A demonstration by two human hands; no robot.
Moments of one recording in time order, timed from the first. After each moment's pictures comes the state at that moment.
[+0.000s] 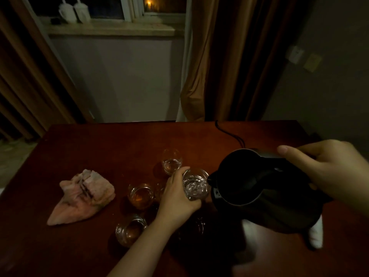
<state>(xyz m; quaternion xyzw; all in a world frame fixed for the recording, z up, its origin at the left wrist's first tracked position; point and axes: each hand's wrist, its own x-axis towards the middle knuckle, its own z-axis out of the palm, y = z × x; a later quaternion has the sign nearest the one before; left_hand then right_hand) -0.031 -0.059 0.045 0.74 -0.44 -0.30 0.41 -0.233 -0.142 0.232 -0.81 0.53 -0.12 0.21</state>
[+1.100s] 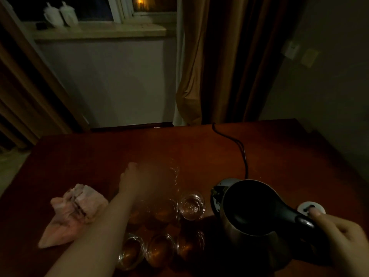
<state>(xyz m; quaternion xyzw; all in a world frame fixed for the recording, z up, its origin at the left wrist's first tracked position) 0.105 -0.122 0.004 0.89 -0.29 -0.26 0.25 -0.283 -0.129 0.130 -0.53 0.64 -0.27 0.50</state>
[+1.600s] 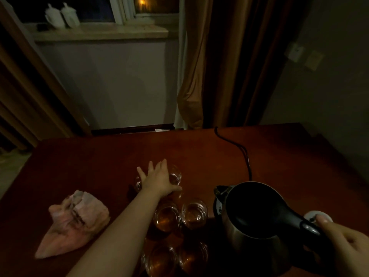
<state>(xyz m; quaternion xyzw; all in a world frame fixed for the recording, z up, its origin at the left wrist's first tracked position) 0.066 -0.165 0.017 0.85 -0.48 -0.21 0.01 -0.267 -0.135 0.138 -0.49 0.65 -0.29 0.51</state>
